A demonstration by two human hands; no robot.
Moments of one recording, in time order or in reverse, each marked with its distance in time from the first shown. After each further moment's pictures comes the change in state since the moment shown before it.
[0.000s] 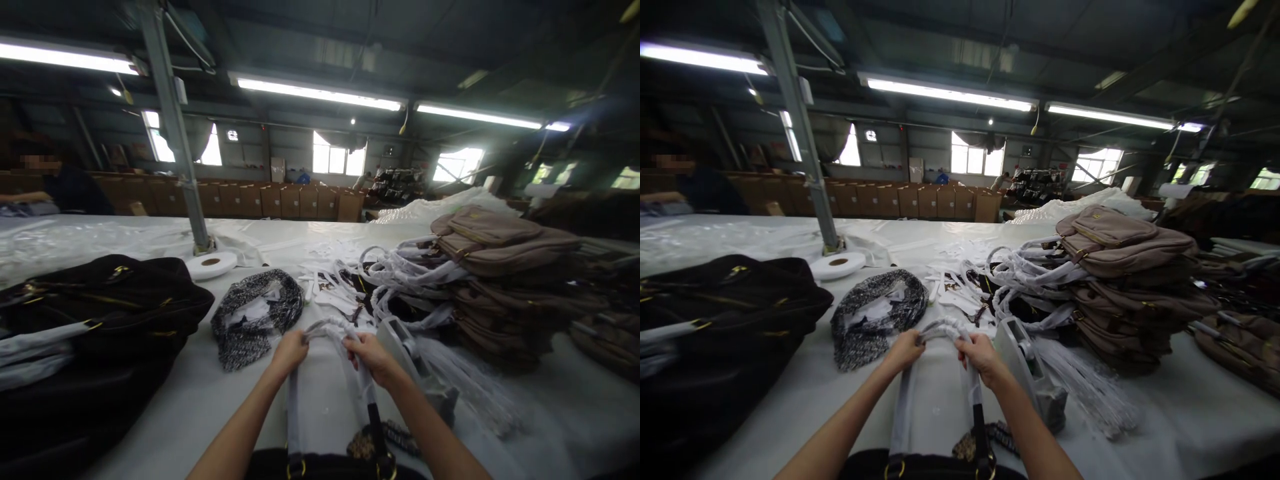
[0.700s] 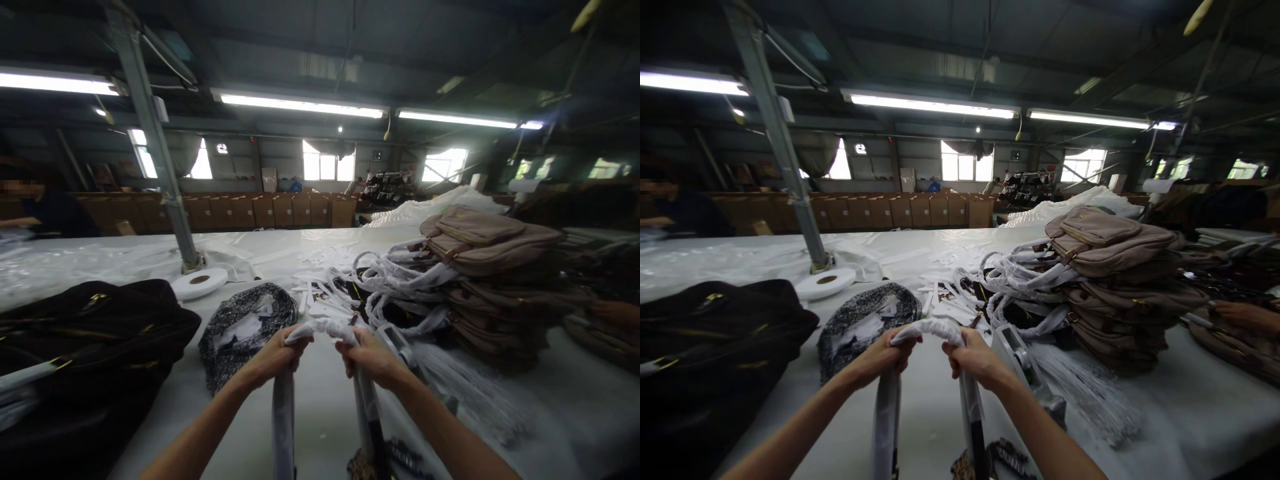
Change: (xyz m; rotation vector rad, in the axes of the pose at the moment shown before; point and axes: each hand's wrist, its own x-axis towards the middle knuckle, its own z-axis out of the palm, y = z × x) left_hand -0.021 0.043 -0.071 -0.686 -0.374 0.234; right_hand -0.011 -0.054 -0.016 0.035 -0.091 -0.171
